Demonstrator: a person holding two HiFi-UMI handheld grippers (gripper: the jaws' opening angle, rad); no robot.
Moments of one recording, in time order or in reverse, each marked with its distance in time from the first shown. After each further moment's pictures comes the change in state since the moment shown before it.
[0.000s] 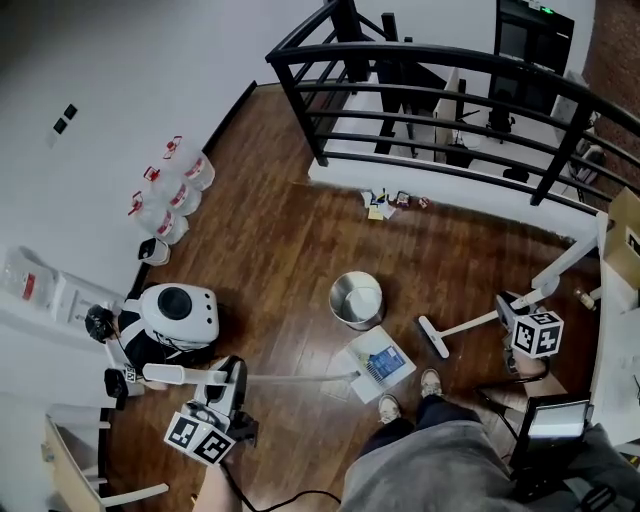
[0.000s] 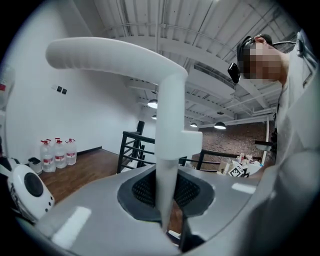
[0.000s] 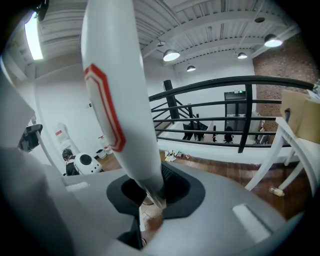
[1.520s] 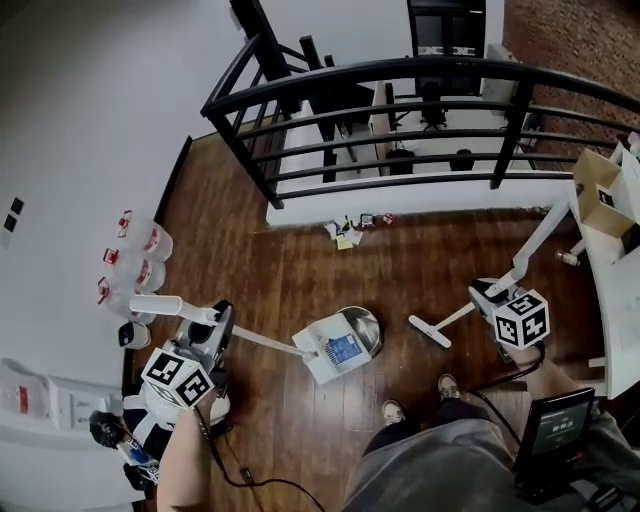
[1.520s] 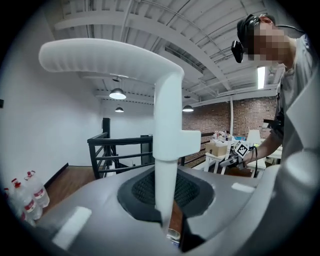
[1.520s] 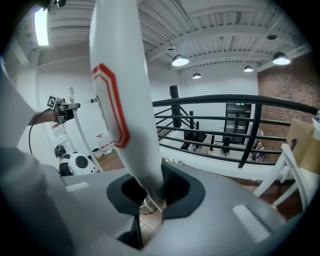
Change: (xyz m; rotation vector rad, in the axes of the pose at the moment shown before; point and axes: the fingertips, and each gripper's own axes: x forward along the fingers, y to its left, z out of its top) left arm 0.208 0.120 0.090 0.294 0.155 -0.385; right arm 0.039 0.101 0.073 -0.120 -0.043 -0.060
